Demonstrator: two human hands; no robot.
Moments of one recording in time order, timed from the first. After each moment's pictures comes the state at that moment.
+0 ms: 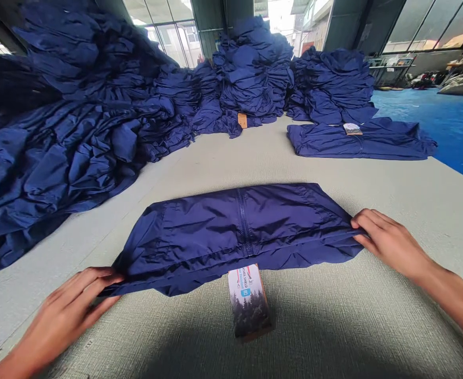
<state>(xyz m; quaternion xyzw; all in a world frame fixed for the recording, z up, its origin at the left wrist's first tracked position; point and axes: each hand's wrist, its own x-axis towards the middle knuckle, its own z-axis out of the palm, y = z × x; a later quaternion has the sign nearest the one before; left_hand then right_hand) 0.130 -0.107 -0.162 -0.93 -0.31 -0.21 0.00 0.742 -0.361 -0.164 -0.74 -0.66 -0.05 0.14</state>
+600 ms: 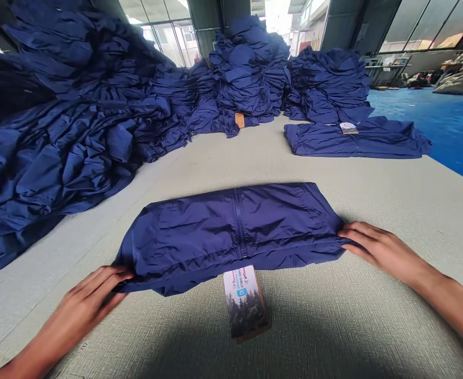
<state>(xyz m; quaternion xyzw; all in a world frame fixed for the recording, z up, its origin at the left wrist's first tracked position) 0.131 -0.101 -0.179 -0.94 -0.31 -0.14 0.01 0.742 -0.374 -0.180 -0.71 -0.69 0.00 0.14</state>
